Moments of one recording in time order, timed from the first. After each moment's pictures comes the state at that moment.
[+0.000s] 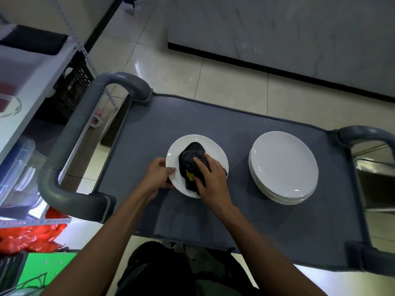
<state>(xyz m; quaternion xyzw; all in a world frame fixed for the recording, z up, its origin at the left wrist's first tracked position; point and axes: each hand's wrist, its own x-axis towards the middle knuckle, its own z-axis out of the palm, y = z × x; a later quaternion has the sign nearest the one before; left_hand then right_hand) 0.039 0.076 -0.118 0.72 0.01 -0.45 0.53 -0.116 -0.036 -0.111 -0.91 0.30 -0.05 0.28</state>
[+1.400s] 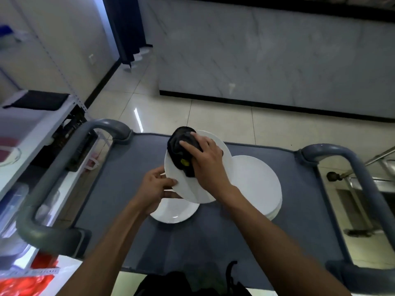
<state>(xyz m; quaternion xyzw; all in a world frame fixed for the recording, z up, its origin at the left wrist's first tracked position) -0.020 0.014 -0.004 0.62 -0.13 -0.45 0.63 -0.117 -0.138 0.005 -0.94 0.20 -0.24 0.17</state>
